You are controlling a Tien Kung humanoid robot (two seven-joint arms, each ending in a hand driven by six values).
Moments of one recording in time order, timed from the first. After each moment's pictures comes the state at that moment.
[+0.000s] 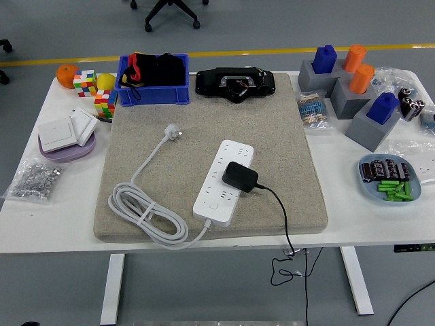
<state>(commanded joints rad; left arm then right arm) -0.17 0.08 -1.29 -0.18 1.28 -0.06 0.31 -0.06 -0.16 1.67 1.52 -1.66 -0.39 0.18</state>
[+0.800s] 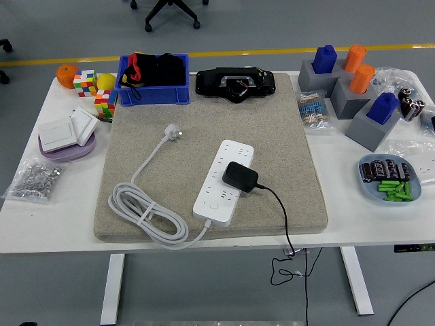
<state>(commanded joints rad) -0.17 0.08 -1.32 -0.18 1.30 -0.06 0.31 -0.04 -0.15 1.66 1.51 -1.66 -0.38 0.16</state>
